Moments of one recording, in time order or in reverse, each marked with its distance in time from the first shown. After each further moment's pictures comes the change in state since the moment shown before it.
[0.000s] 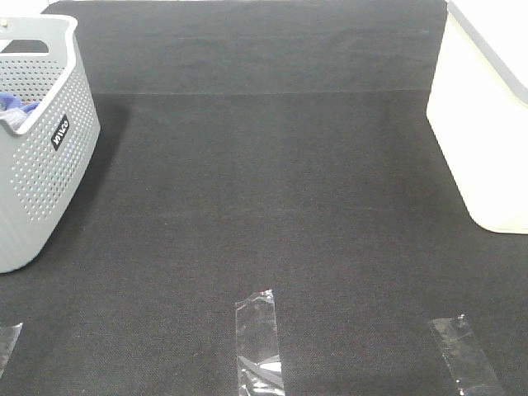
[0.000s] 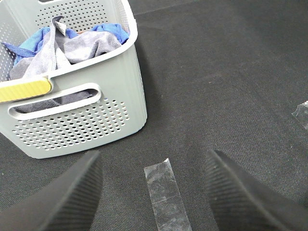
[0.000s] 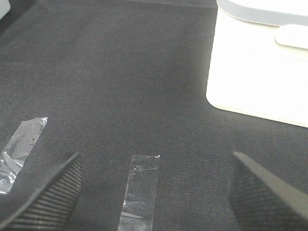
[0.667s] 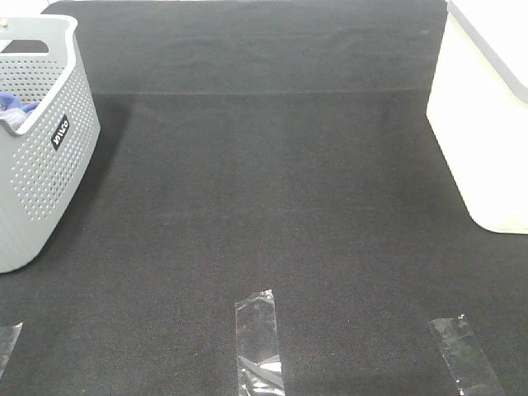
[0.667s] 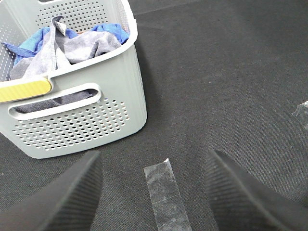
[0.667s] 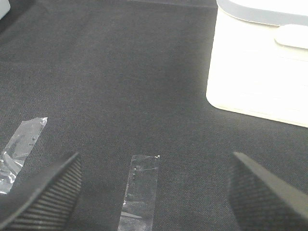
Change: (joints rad) left arm 0.000 0.000 0.000 0.000 0.000 0.000; right arm 0.000 0.000 0.000 0.000 0.000 0.000
